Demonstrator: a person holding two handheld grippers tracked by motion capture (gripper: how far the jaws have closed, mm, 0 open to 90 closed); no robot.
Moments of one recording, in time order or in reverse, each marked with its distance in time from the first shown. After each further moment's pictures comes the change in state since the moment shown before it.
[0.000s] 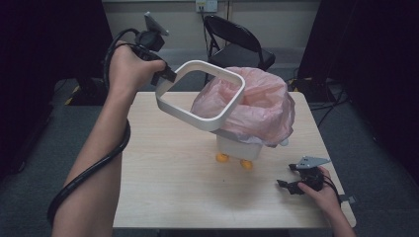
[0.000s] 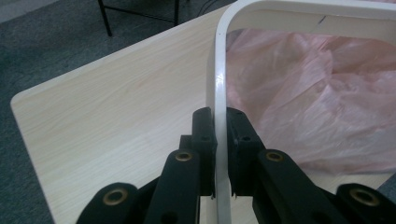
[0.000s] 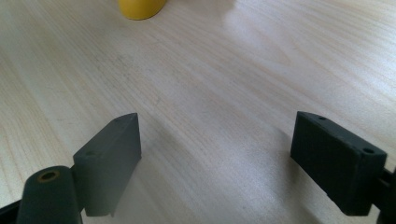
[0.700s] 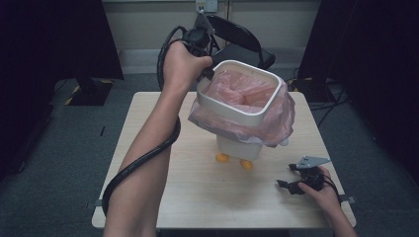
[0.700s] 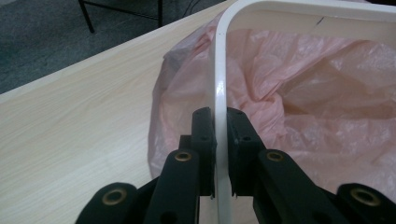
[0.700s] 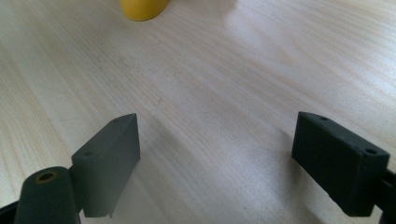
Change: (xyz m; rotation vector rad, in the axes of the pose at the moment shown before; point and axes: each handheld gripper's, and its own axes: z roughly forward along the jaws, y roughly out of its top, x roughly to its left) left arm -0.063 0.049 0.054 0.042 -0.014 -0.022; right arm -0.001 0.000 0.000 -0.001 0.011 0.004
